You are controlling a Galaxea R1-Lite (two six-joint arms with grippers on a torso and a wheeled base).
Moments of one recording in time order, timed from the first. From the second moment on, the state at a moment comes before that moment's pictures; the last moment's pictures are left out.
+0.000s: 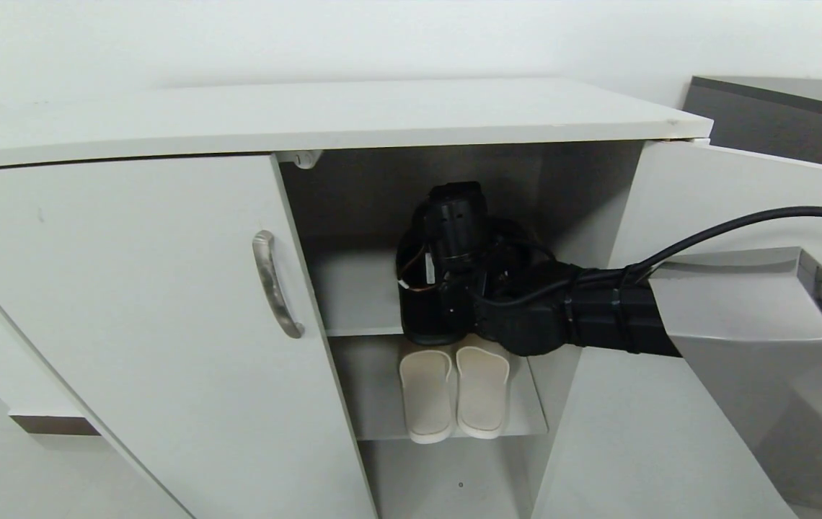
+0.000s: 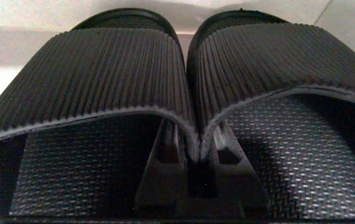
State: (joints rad) left arm 0.00 0.00 0.00 0.00 0.00 0.00; right arm 0.82 2.34 -1.95 -0.14 -0.80 0.18
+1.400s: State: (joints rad) left arm 0.00 0.00 0.00 0.00 0.00 0.00; right arm 0.99 1.73 -1.03 -0.49 -0.47 0.29
